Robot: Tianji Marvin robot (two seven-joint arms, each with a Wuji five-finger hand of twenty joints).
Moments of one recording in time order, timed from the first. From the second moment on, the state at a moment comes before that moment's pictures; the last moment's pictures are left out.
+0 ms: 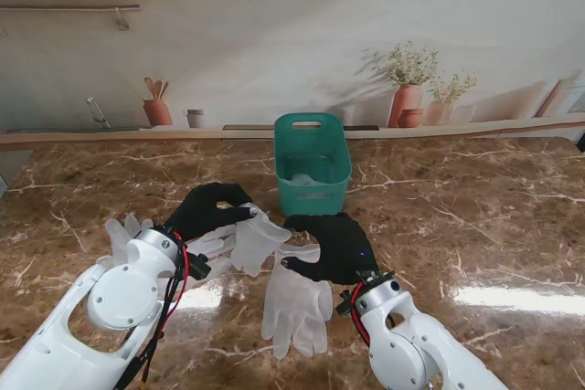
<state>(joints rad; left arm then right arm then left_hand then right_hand) 1.64 -1.14 -1.26 -1.85 0.28 0.05 -0.06 -1.72 -1.14 1.09 -1.76 -0.89 -0.11 -0.37 0.88 -0.44 0.46 -0.17 0.85 -0.10 0.85 0.56 0.98 0.03 0.40 0.66 0.53 0.18 0.42 0.75 -0.07 0.15 0.42 0.80 0.40 -0.55 0.75 -0.03 0.63 -0.02 0.35 0.59 0.81 -0.04 0.36 0.50 0.71 0.00 0.45 0.53 0.35 0.09 0.93 0.67</state>
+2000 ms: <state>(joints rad) 1.67 -1.10 -1.30 -1.91 0.27 -0.01 -0.16 -1.62 -1.11 1.06 -1.65 -1.16 -0.26 -0.84 0.79 -0.24 0.01 -0.08 0.82 0.00 0.60 0.49 0.82 0.08 0.36 0.45 0.50 0.21 0.35 0.69 -0.07 0.25 0.55 0.83 0.43 -0.64 1.04 -0.26 0.94 -0.32 0.86 0.66 0.94 -0.13 0.46 0.53 0.65 -0.08 0.51 0.44 0.32 0.04 0.93 0.72</state>
